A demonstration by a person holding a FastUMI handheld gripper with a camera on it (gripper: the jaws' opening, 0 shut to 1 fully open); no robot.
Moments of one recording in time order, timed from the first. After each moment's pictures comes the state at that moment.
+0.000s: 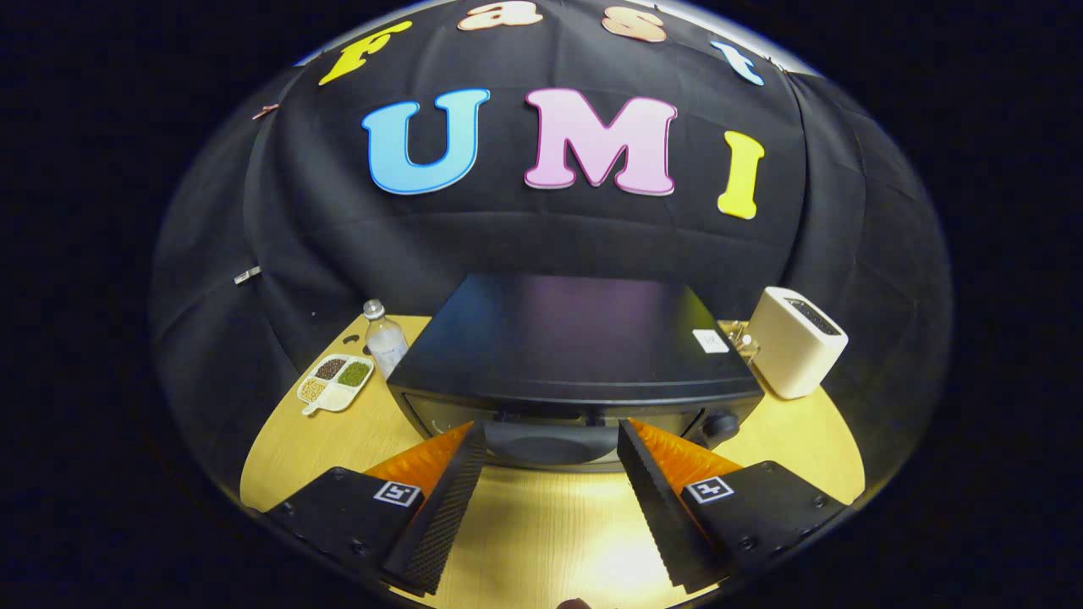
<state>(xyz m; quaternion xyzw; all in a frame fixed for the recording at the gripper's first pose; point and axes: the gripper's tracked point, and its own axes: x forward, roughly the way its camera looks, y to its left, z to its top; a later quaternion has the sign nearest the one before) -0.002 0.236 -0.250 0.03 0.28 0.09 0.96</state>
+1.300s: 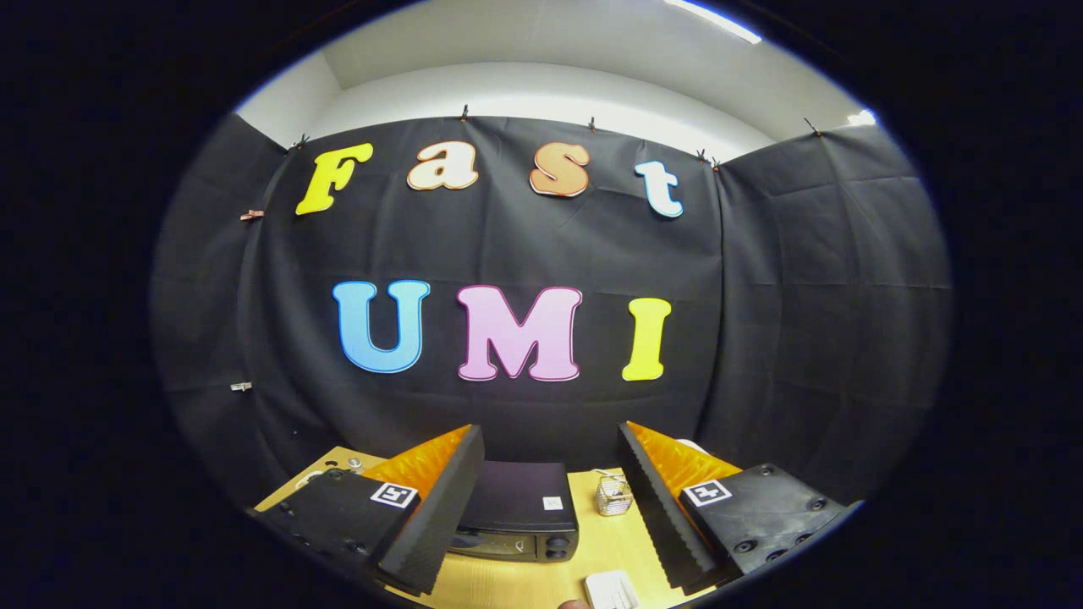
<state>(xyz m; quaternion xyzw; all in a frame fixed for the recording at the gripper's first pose) -0.028 0.058 -0.007 0.05 0.04 0.01 1.00</state>
